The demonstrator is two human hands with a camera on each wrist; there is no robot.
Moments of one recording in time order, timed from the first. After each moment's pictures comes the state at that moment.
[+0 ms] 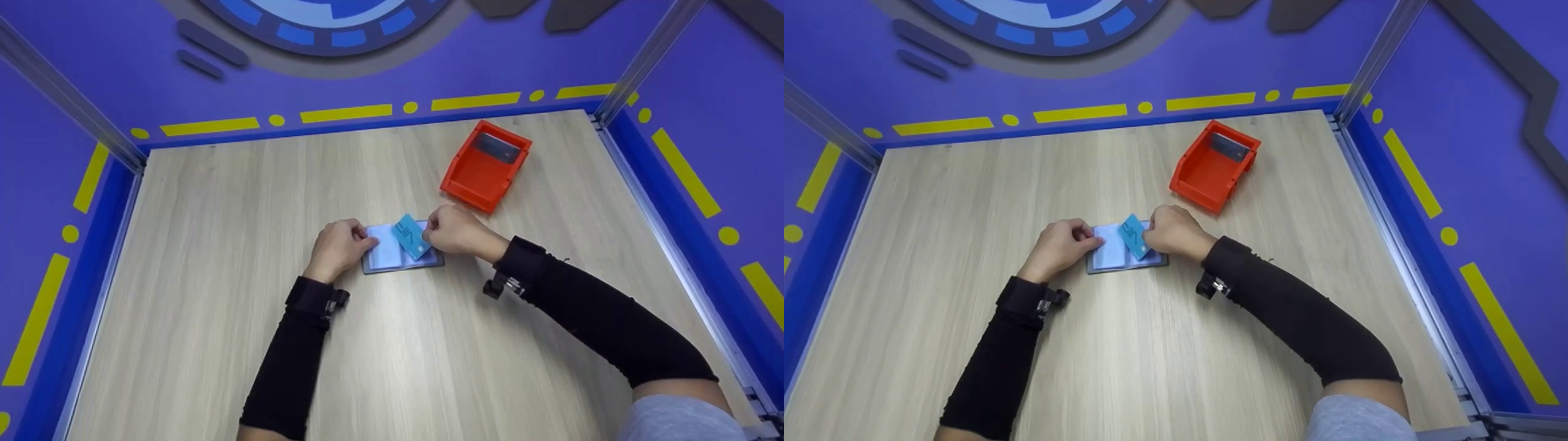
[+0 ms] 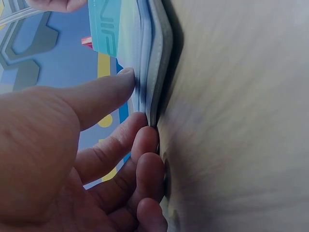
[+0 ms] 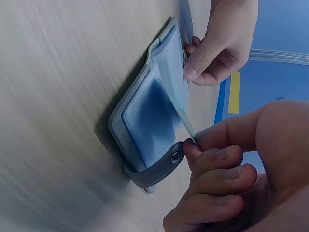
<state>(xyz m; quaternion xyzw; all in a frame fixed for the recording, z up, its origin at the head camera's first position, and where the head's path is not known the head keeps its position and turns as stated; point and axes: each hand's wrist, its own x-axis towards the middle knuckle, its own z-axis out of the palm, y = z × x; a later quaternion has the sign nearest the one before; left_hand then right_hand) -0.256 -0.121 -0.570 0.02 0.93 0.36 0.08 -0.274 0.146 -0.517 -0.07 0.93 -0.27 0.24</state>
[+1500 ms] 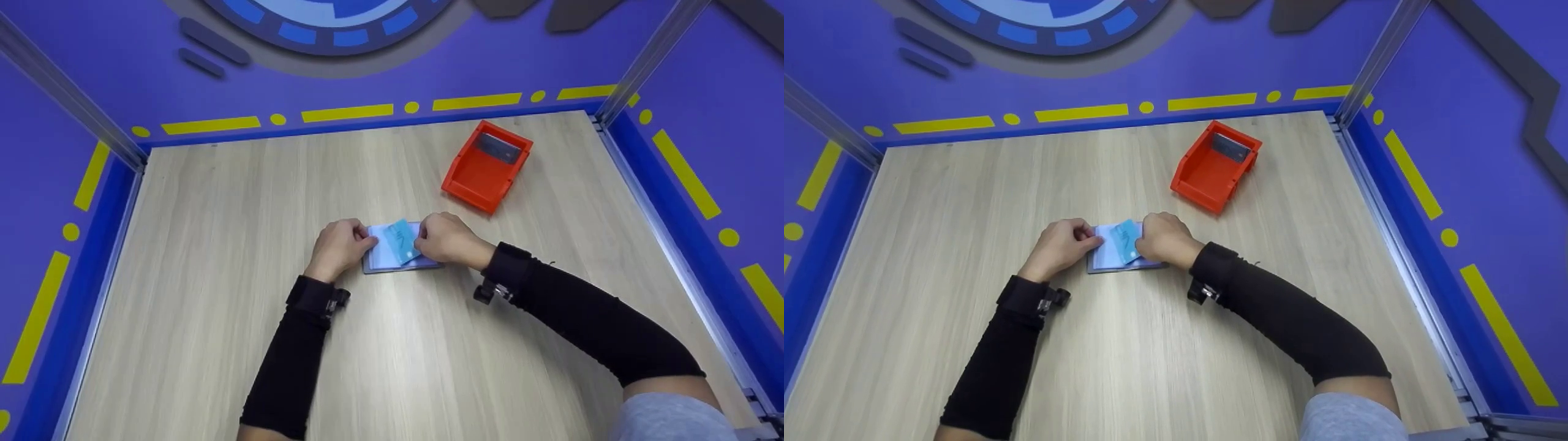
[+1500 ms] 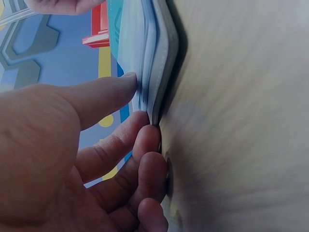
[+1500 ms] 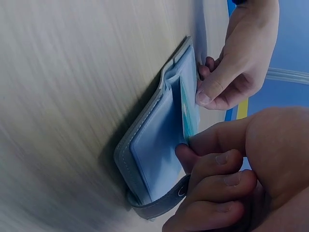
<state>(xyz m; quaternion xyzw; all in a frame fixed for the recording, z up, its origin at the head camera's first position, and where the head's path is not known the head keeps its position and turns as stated) -0.256 -0.124 -0.570 0.04 0.93 0.36 0.07 -0.267 0.125 -0.528 -0.11 0.95 -0.21 0.21</state>
